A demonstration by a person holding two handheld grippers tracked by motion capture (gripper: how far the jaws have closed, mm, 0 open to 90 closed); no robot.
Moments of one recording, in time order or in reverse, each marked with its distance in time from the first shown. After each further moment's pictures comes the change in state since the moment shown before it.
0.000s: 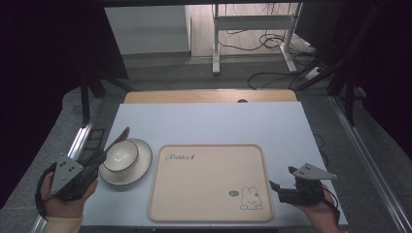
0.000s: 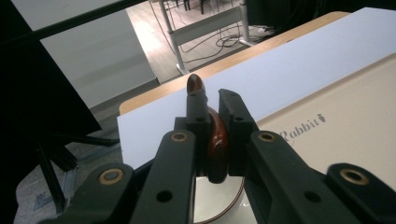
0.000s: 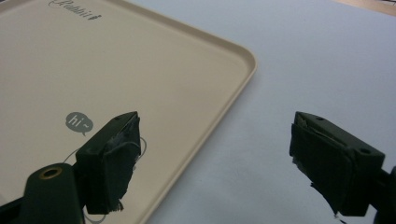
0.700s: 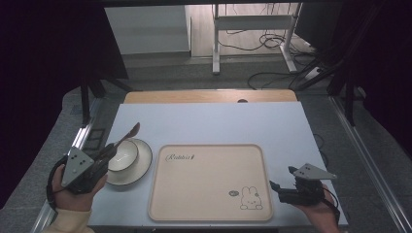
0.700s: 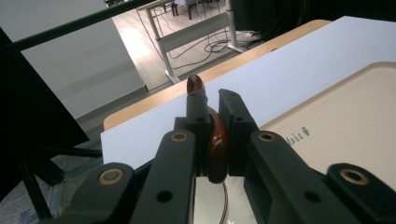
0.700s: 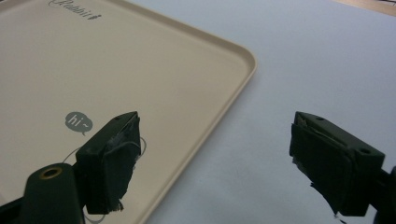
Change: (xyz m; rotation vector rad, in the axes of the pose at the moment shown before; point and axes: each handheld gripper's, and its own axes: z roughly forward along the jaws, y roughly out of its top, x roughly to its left) left arm -0.011 0.018 0.013 -0.021 -0.045 0.018; right arm 0.000 0.000 0.000 0.000 0.000 -0.002
